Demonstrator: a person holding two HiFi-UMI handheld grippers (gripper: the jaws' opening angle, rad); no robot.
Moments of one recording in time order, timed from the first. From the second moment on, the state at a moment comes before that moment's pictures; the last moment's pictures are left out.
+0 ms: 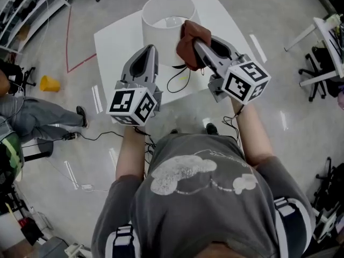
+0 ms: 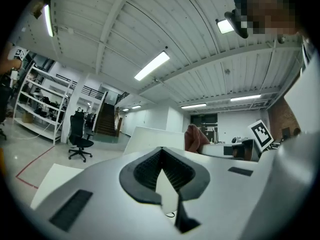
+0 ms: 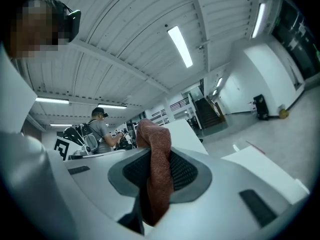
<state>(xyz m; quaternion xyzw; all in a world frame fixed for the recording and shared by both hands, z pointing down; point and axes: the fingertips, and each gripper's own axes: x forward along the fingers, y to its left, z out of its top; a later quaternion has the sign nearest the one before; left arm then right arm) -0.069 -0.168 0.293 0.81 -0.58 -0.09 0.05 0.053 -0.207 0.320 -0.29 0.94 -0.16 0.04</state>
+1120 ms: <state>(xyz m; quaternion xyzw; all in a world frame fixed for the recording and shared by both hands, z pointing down) -0.011 -0.124 0.371 0.70 -0.70 -0.06 0.12 0.089 -0.223 0.437 -0.18 0.95 -0.24 -0.08</state>
